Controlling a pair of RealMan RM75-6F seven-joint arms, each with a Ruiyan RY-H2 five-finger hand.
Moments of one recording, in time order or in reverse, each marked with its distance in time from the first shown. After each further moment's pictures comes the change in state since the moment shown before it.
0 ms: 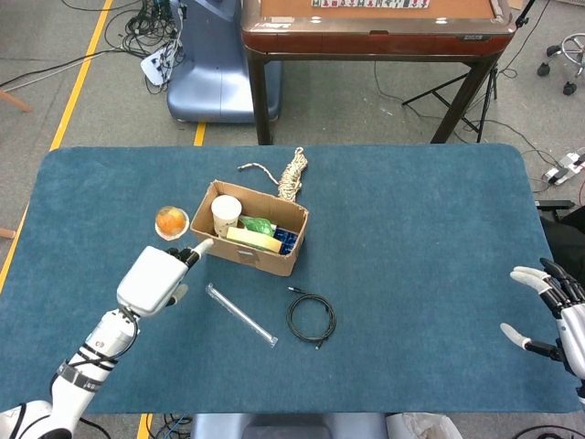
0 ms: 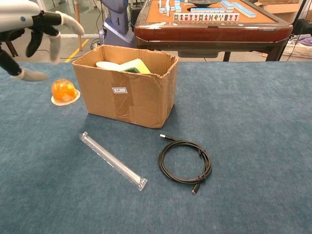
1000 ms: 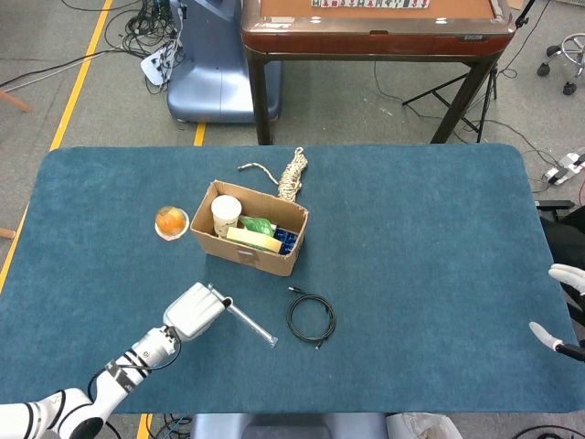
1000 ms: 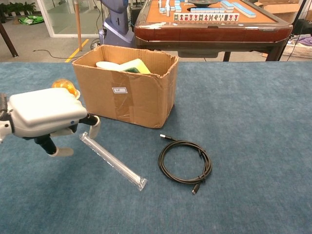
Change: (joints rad) left arm 0.000 -0.315 0.037 0.380 0.109 -0.271 0.014; right arm -0.051 0.047 0.025 0.000 0.051 0.067 0.086
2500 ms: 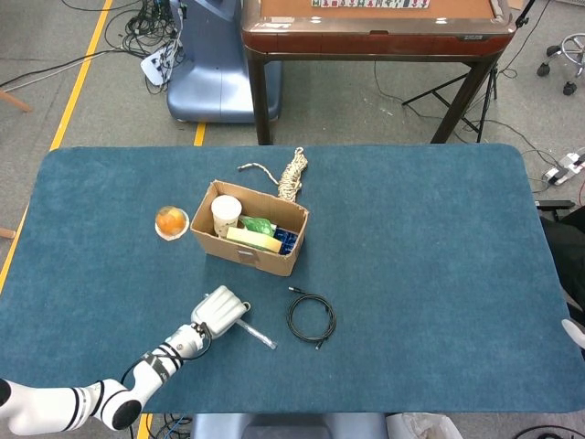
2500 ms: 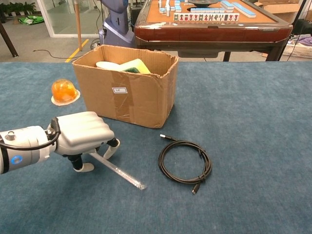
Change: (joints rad) left arm -0.088 -0.173 -0.015 0.127 -0.212 -0.115 0.120; right arm -0.052 0.020 0.055 0.023 0.047 0.053 0.107
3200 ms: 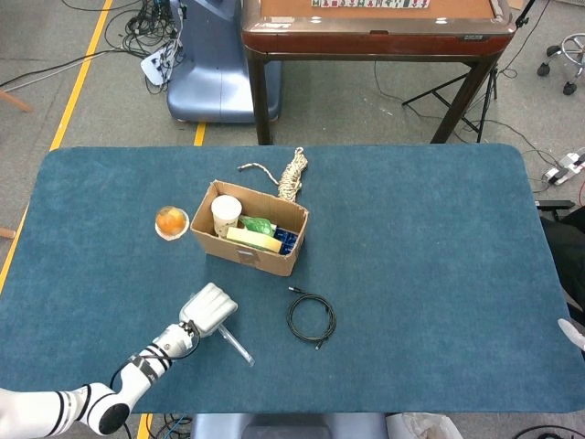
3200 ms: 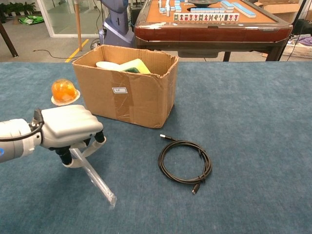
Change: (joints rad) left arm 0.025 0.082 0.008 -0.077 -0.002 0.048 -0.049; right arm 0.003 -0.003 0.002 -0.004 -0.008 -0.013 -0.013
